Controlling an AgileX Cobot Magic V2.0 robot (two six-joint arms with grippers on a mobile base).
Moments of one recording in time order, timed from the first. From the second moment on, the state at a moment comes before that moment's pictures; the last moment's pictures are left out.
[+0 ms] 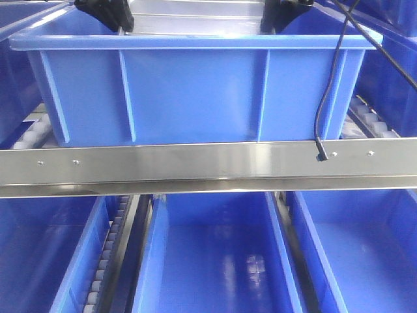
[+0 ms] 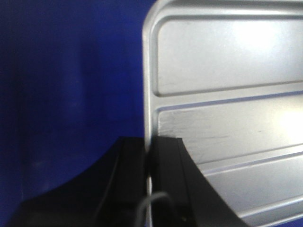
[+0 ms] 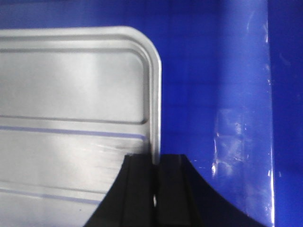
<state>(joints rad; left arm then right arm) -0.34 2.03 -2.04 -0.13 0.83 -0.07 0.28 2.05 -2.04 0.03 0.81 0.31</state>
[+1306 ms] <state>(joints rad) -0.33 2.06 -2.04 -0.13 0.76 -0.07 0.29 2.05 -2.04 0.08 0.79 0.30</state>
